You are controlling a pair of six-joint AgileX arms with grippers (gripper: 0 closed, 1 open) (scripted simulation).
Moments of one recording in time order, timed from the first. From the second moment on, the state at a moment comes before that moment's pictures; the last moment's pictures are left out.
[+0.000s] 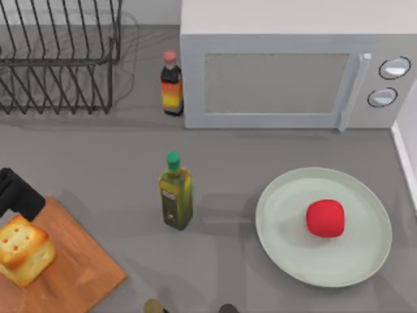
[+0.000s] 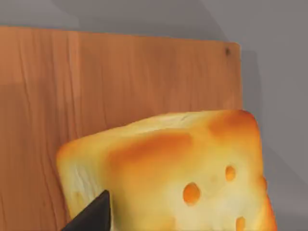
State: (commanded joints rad) left arm -0.07 0.79 0.40 -0.51 0.04 -0.91; right arm 0.00 0.00 0.00 0.00 0.00 0.00
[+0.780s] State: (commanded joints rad) left arm 0.00 0.01 0.01 -0.01 0.00 -0.02; right arm 0.00 0.00 0.00 0.00 0.00 0.00
